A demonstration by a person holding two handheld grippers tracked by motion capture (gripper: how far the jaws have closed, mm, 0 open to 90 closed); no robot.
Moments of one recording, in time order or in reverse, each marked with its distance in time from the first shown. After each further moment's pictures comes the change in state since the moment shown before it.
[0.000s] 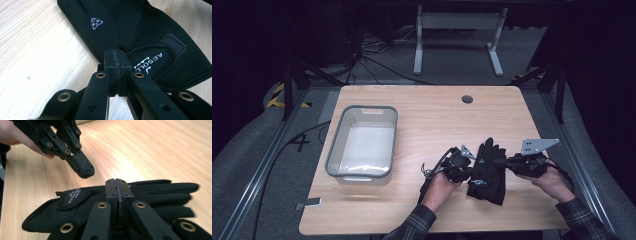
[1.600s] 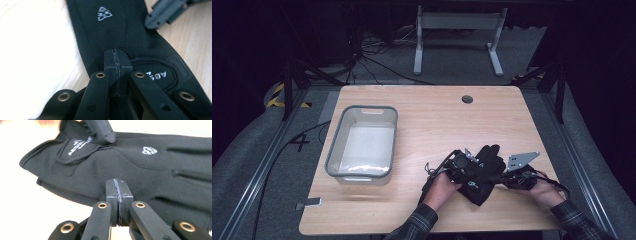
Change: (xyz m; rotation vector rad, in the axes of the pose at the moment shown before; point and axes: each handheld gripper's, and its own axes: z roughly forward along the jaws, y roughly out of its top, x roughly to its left) left arm 0.008 -0.005 0.018 0.099 0.018 0.011; right arm 0.015 -0.033 0.034 0.187 0.047 -0.042
